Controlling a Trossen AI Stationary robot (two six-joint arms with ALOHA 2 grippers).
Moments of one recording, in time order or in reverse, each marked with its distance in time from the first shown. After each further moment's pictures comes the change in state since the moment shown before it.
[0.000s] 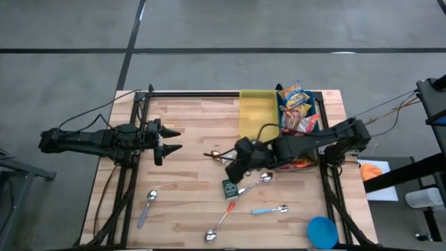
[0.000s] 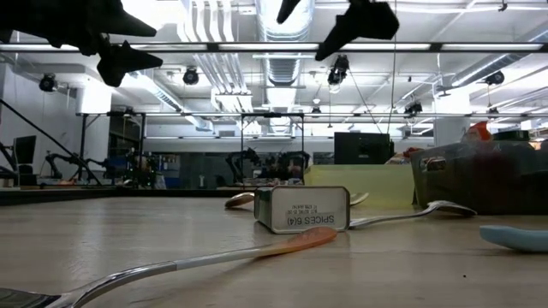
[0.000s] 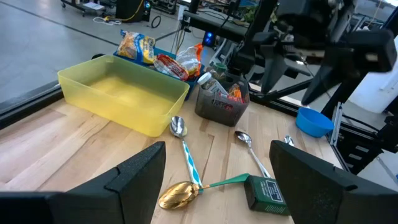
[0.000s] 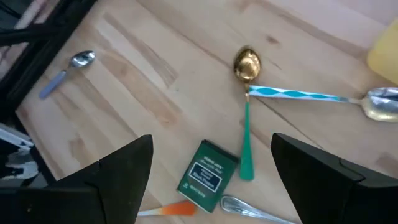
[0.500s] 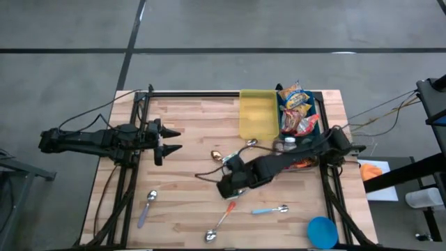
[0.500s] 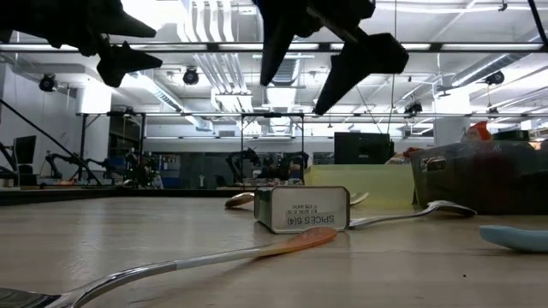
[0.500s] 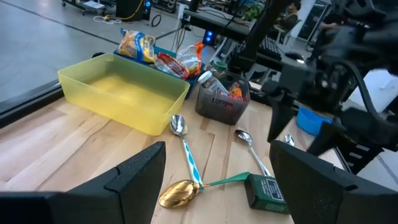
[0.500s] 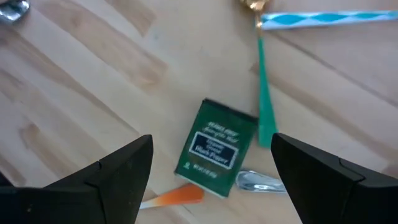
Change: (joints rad) left arm 0.000 0.000 0.000 -0.005 0.000 0.000; right arm 0.071 0.234 0.072 -0.025 -0.040 0.197
